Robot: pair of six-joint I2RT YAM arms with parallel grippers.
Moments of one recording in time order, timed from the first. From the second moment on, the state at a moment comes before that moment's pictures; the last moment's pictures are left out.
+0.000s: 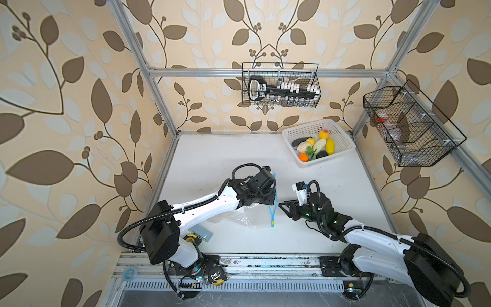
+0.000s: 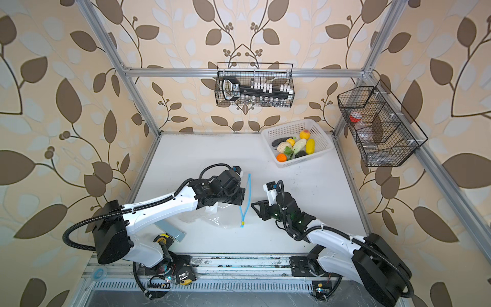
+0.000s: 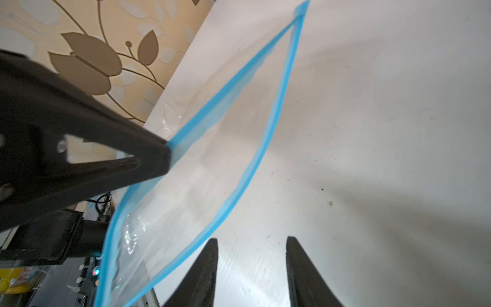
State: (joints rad) left arm -0.90 1.48 1.12 -0.56 -0.03 -0.68; right arm 0.66 1.14 0.35 0.28 -0.20 0.55
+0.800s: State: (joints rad) left arm -0.90 1.33 1.07 -0.56 -0.09 -0.69; right arm 0.61 1.45 0.52 0.27 -0.20 0.60
